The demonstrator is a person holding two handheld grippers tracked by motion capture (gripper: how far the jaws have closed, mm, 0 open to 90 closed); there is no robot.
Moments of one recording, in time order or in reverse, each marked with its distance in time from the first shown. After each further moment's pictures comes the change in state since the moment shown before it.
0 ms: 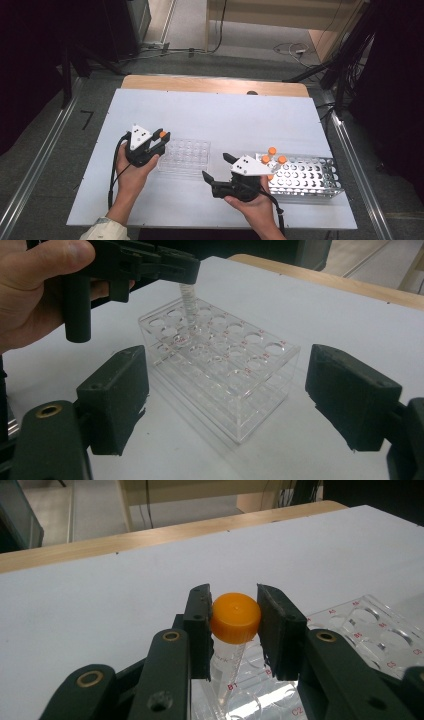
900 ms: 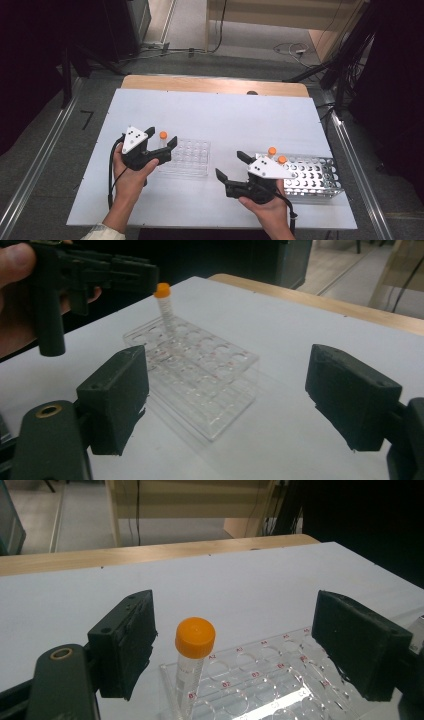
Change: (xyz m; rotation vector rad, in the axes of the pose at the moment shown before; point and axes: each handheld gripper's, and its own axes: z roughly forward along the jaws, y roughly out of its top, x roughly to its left) left arm -0.010 0.010 -0.021 -0.076 -0.049 -0.084; right arm -0.016 0.003 -0.034 -0.065 -0.049 0.010
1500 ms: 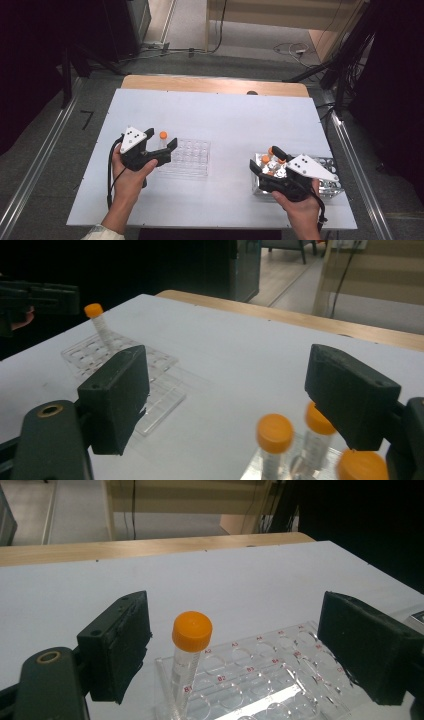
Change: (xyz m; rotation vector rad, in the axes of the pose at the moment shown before) left arm 0.001 0.000 -0.001 0.018 -0.016 -0.025; right arm -0.049 -0.002 -0.049 -0.056 -0.143 0.056
